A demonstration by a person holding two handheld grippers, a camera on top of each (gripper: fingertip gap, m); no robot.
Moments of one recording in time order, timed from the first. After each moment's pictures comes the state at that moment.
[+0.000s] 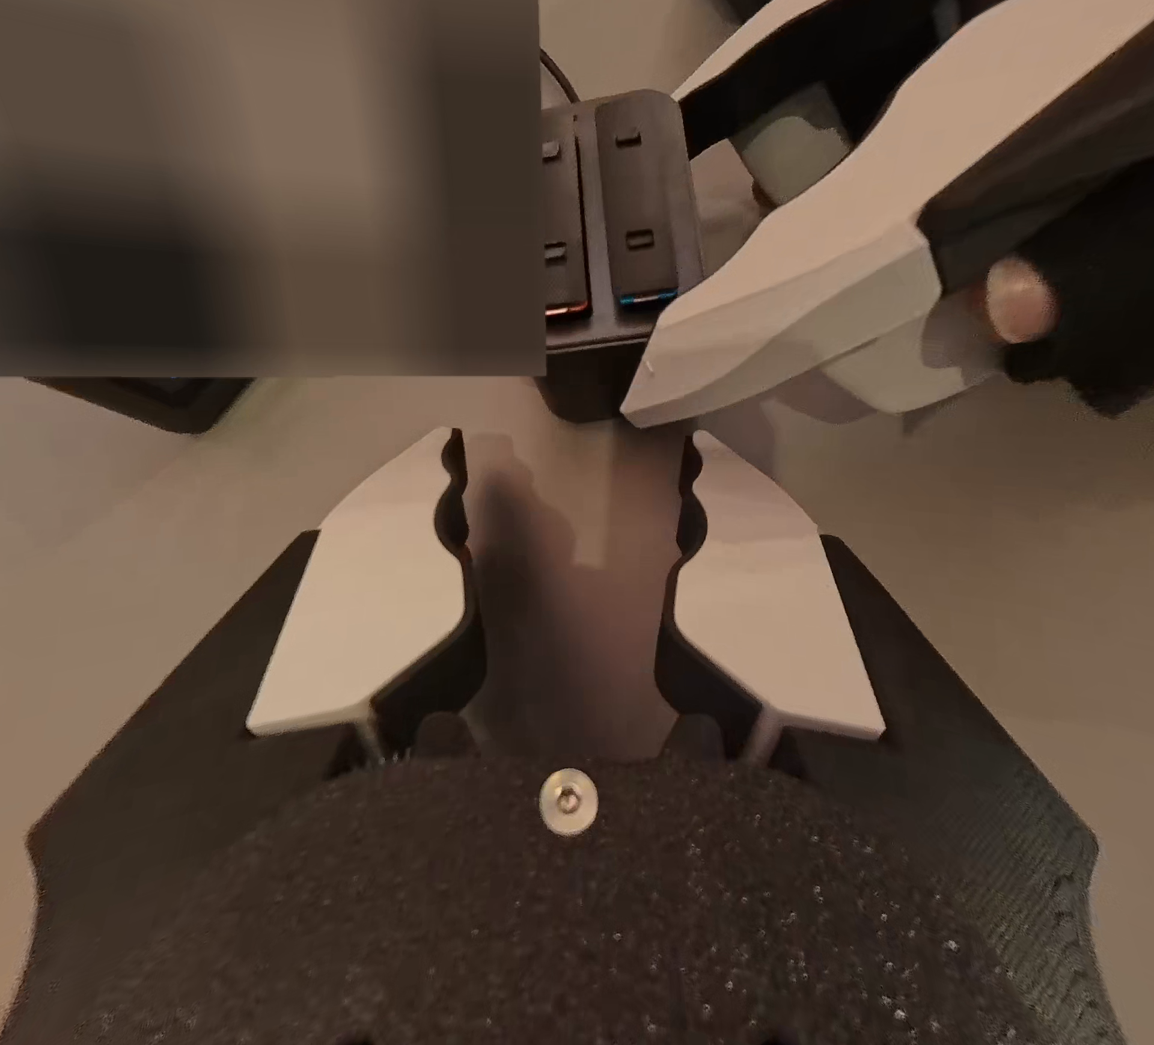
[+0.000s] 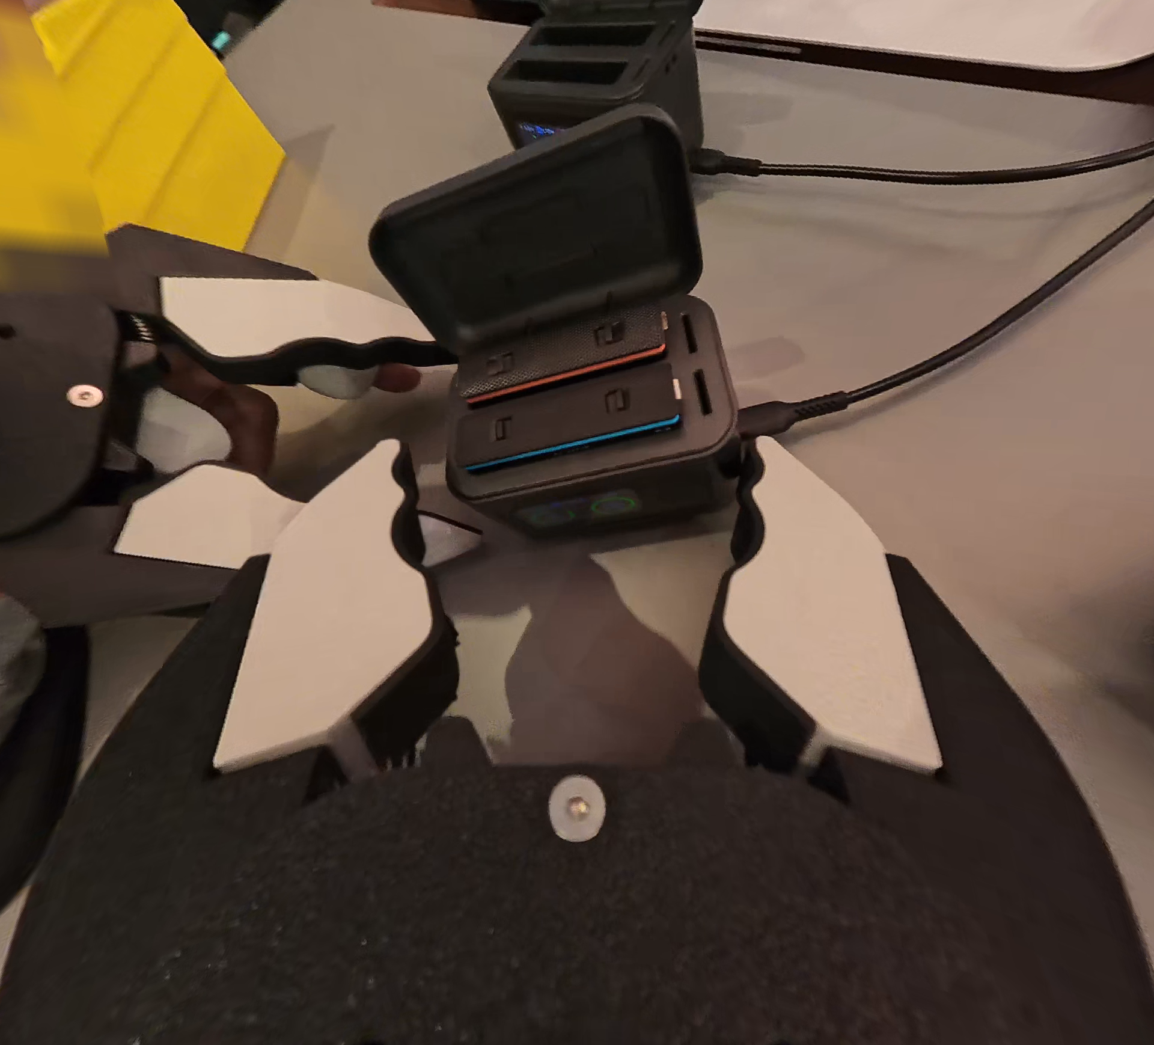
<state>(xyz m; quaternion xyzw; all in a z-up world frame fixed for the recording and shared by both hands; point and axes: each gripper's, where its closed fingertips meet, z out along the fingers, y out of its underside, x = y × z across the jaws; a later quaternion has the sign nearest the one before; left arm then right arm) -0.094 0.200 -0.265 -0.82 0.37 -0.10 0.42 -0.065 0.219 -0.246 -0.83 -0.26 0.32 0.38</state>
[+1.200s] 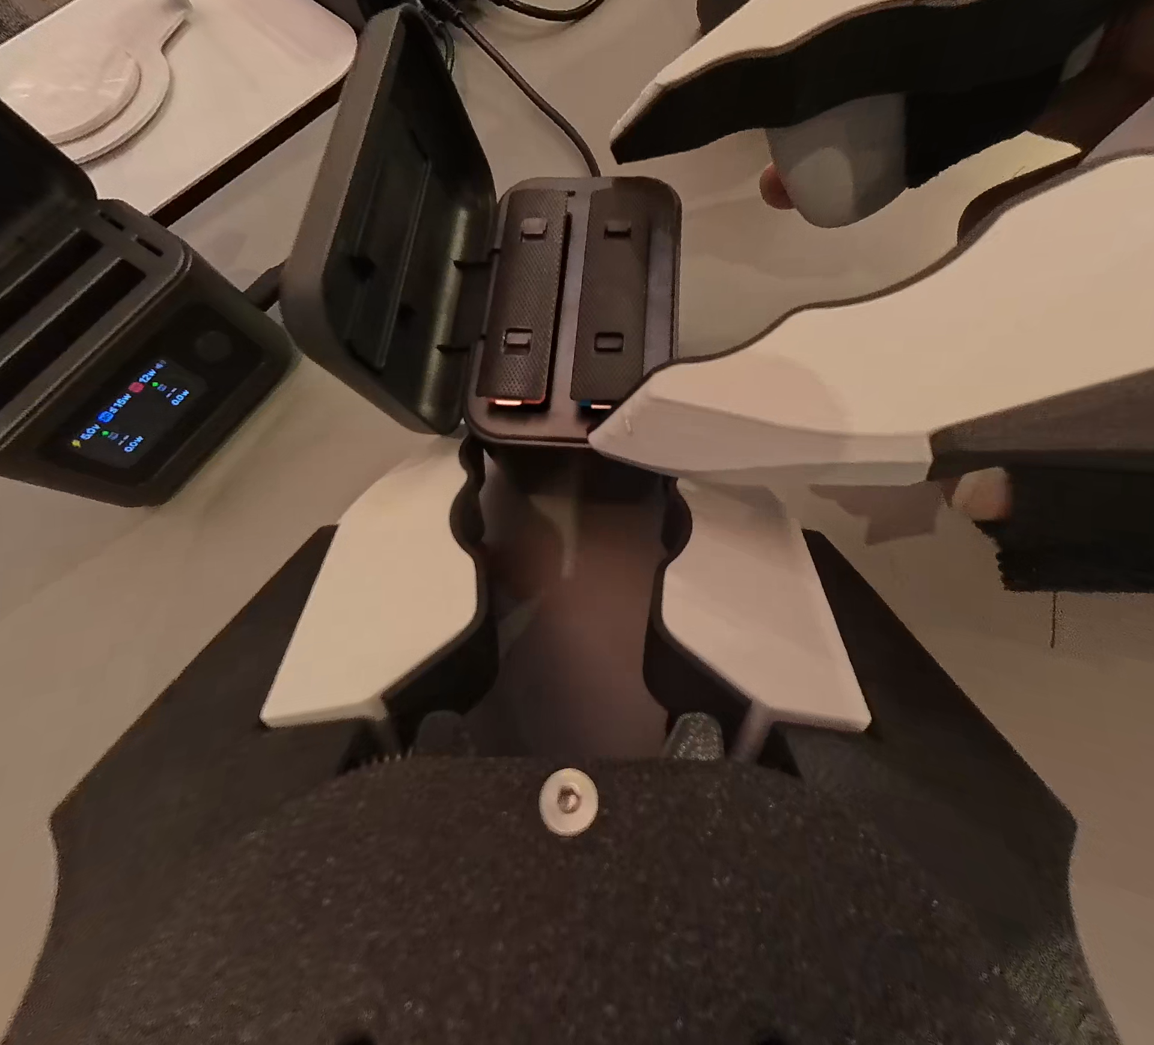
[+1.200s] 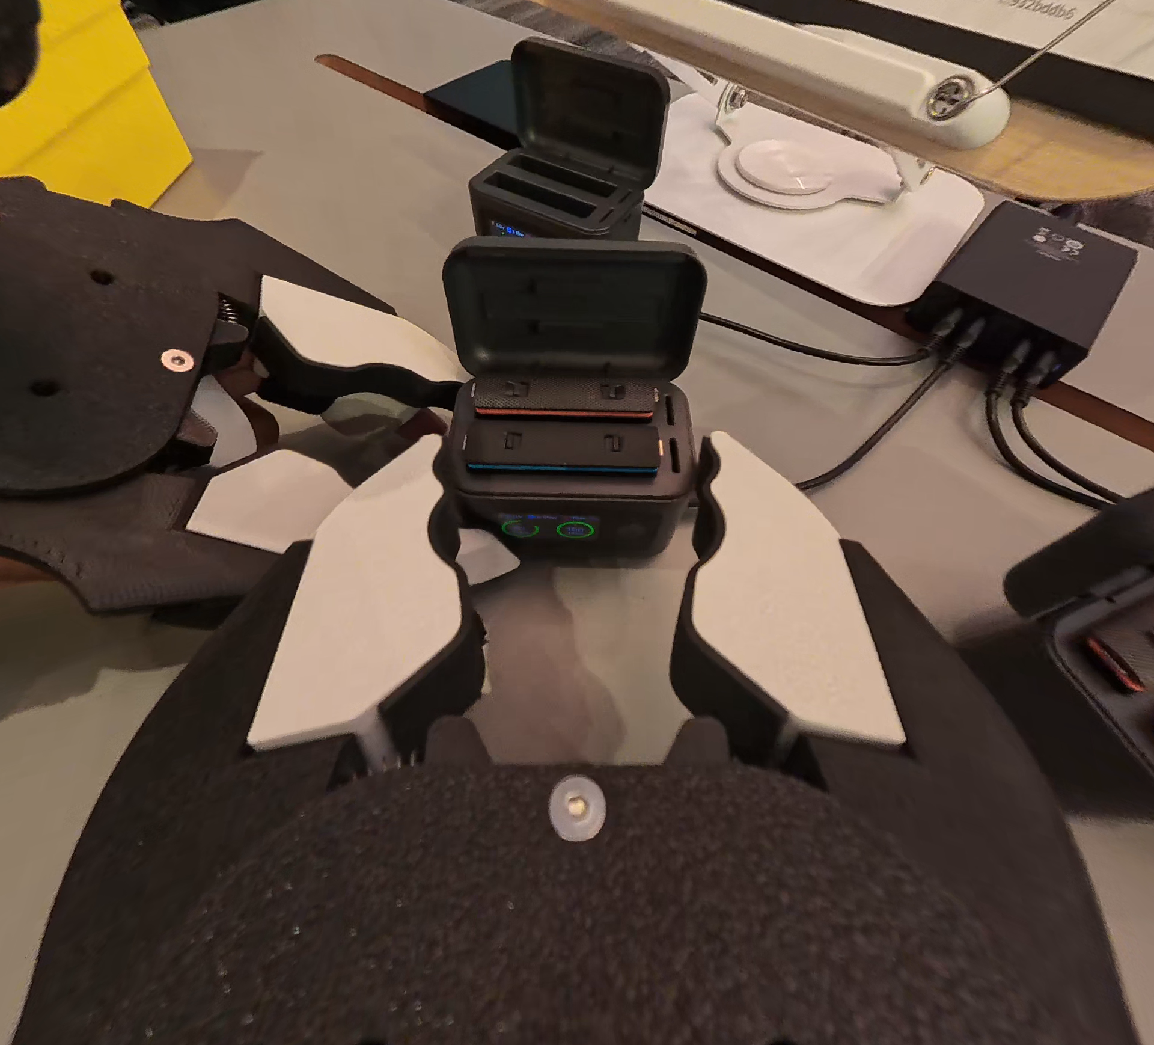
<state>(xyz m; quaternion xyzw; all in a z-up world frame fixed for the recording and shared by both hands) -0.075 0.221 -0.265 -0.82 0.35 -0.13 0.42 -0.060 0.232 -0.222 -0.78 -0.31 0.18 0.51</state>
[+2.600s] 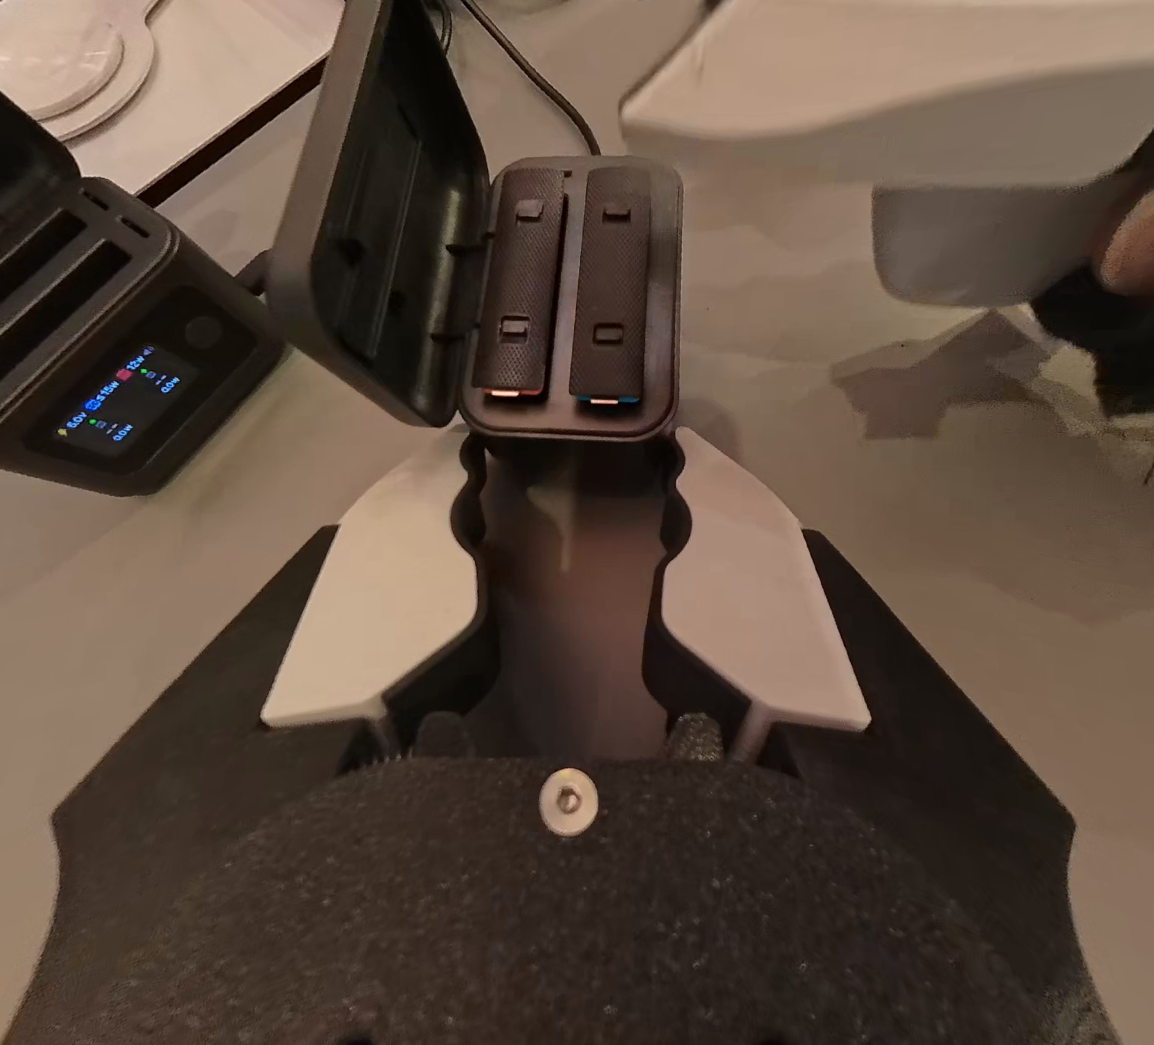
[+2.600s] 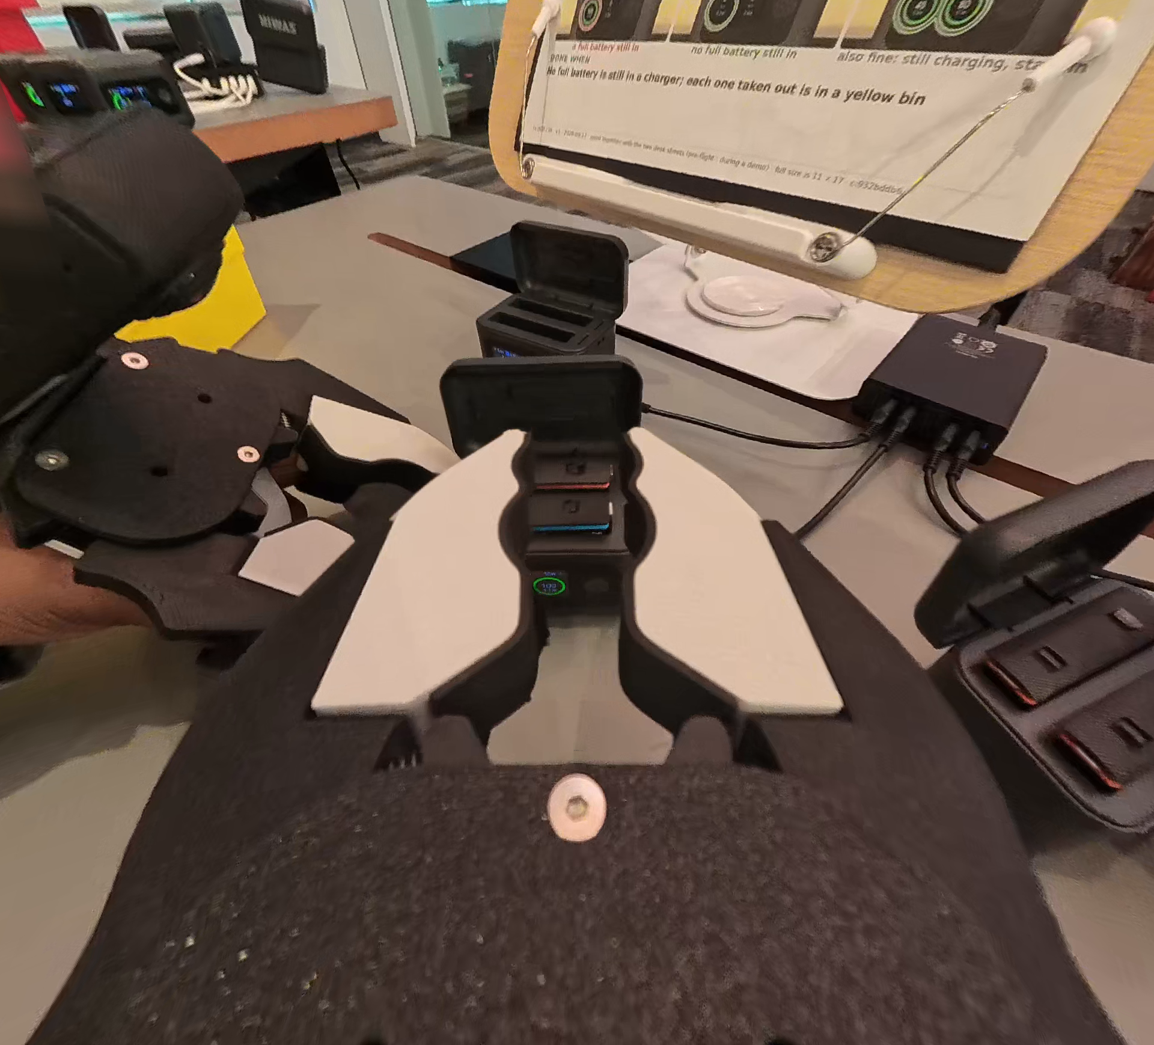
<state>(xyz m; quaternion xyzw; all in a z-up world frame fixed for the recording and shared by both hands) -0.077 0.220 -0.269 -0.83 0.36 -0.13 0.41 -0.048 0.234 -0.182 -0.73 -0.27 0.23 0.58</state>
